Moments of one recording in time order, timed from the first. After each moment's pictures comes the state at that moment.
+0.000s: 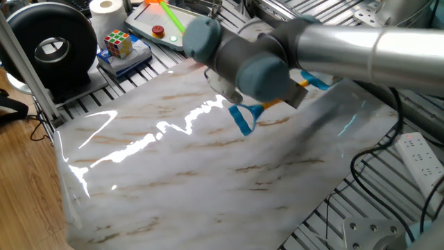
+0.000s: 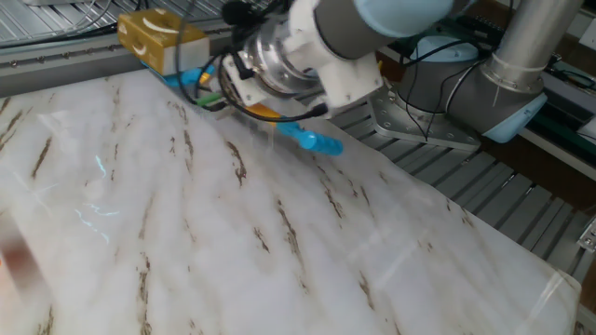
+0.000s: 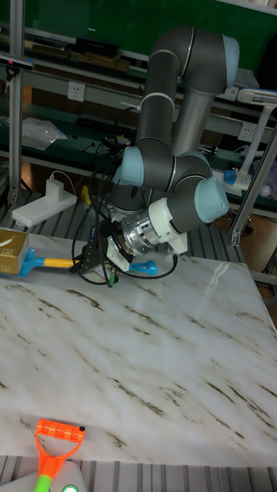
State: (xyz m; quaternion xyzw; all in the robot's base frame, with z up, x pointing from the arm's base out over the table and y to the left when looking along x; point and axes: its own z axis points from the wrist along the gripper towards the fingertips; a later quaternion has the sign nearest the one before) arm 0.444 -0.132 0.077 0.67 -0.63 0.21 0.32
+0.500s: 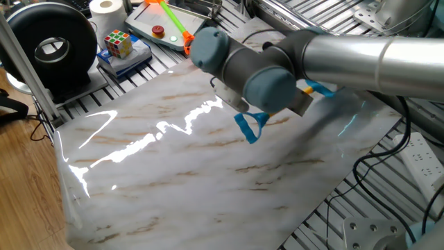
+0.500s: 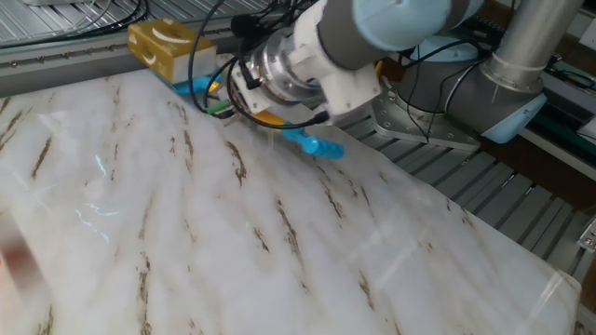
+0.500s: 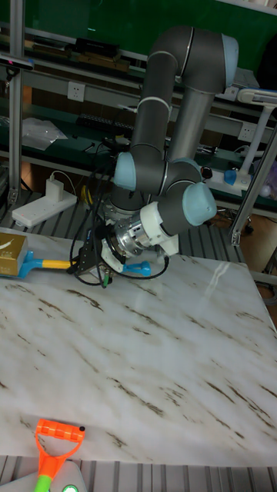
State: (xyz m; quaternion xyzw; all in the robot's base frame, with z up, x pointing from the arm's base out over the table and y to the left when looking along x) arm 0.430 -0.146 0.051 0.67 -0.64 0.21 0.31
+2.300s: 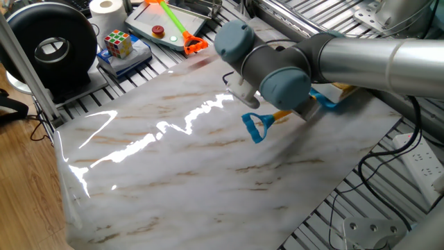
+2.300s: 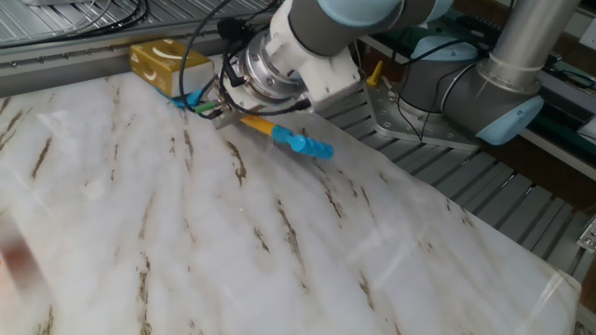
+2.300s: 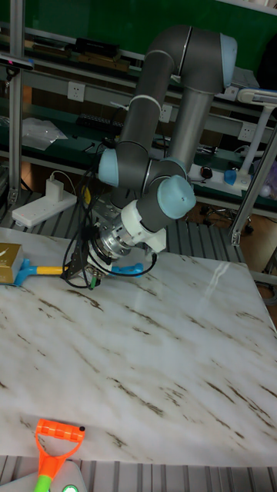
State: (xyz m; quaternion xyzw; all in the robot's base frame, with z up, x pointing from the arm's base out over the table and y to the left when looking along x) arm 0.430 -0.146 0.029 0.68 -0.66 0.16 0.26
